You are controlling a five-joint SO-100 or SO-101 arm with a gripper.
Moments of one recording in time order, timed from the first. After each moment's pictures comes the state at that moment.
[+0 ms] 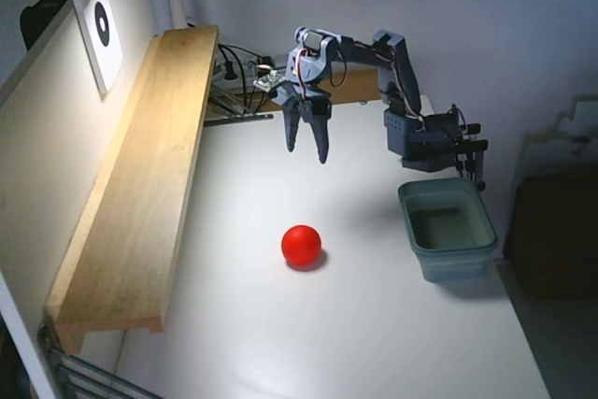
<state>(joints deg) -12.3 74.4 41.9 95.7 -90.1</state>
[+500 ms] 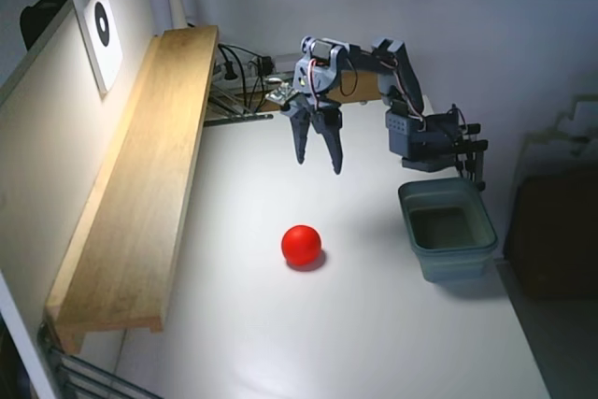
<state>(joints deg) -17.9 68.2 34.0 97.5 -90.2</state>
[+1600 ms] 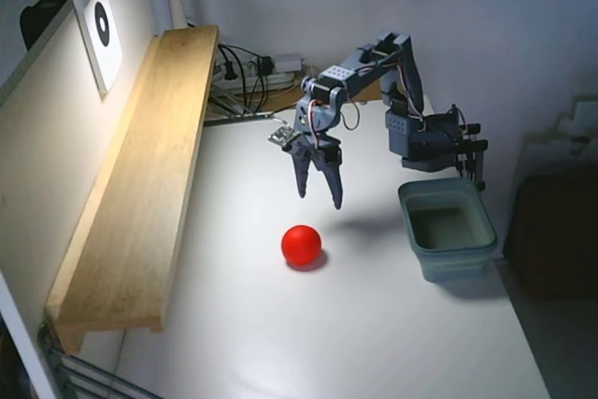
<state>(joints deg) -17.8 76.5 74.0 67.3 -90.1</state>
